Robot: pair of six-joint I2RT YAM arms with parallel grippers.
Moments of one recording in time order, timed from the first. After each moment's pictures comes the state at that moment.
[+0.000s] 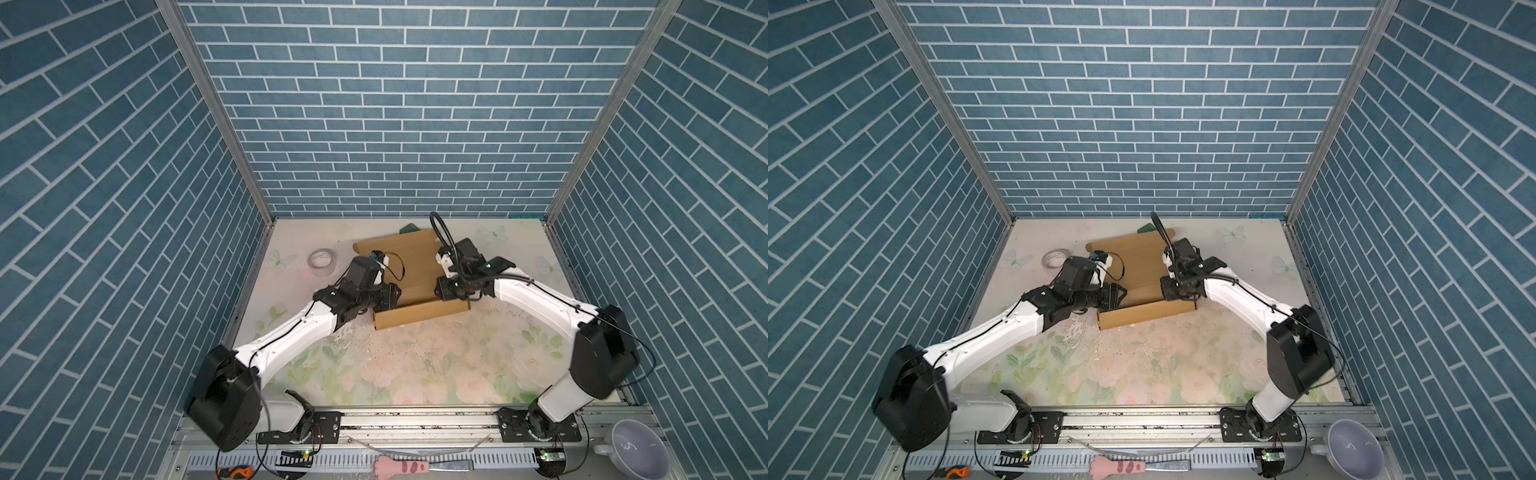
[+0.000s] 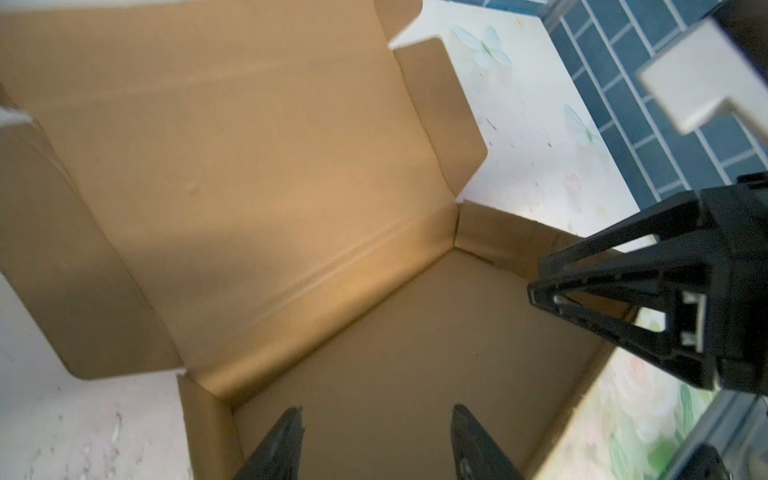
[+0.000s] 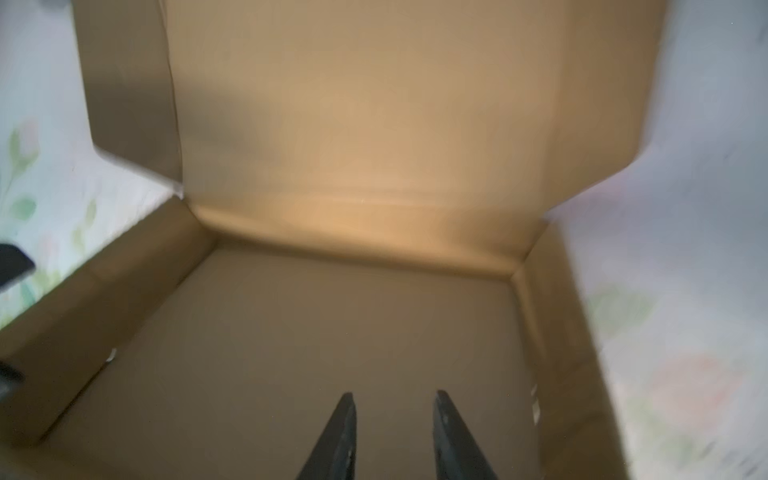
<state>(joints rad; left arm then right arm) -0.64 1.27 0.86 -0.31 0.11 -0.42 0.71 1.52 1.14 -0.68 -0.12 0.33</state>
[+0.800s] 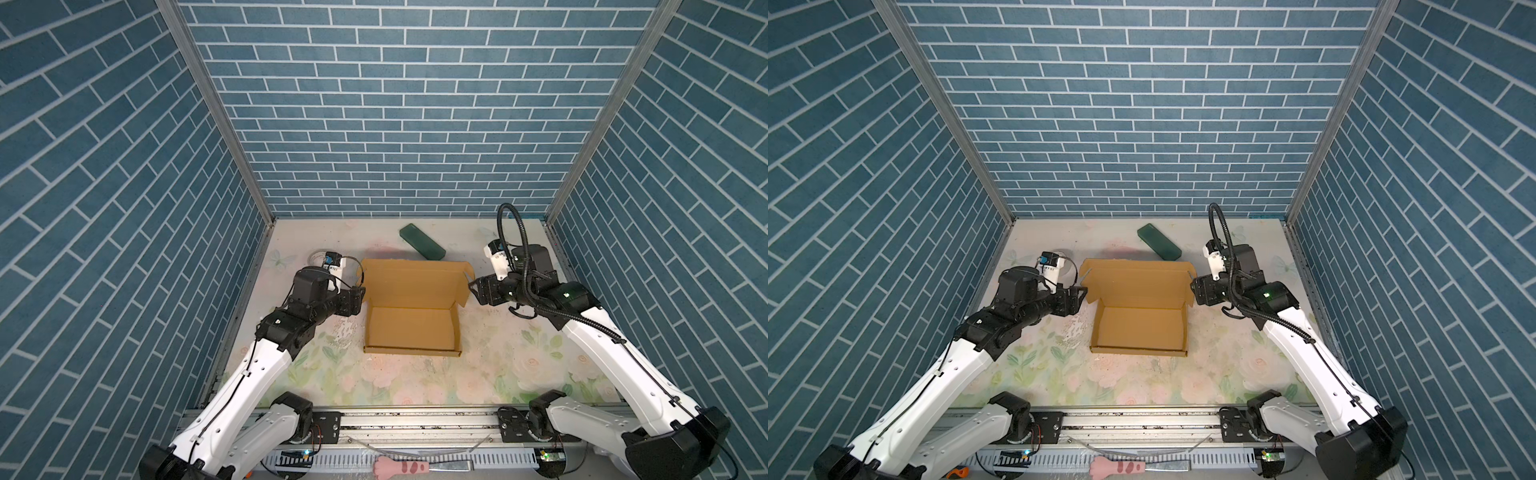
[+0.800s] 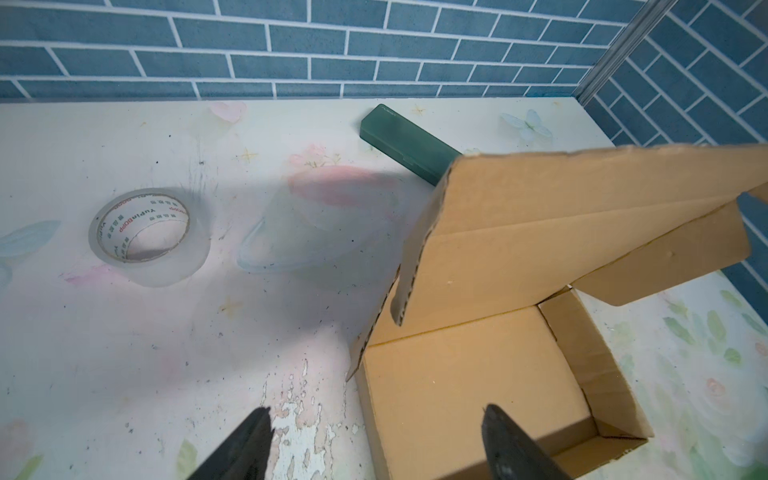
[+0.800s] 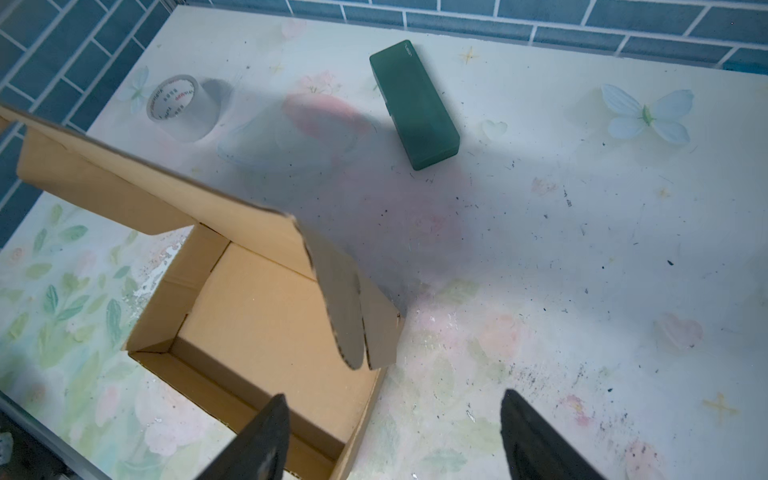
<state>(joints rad) -0.39 0.93 0.81 -0.48 0.08 -0.20 0.47 1.11 1.08 -0.74 -0.12 0.09</state>
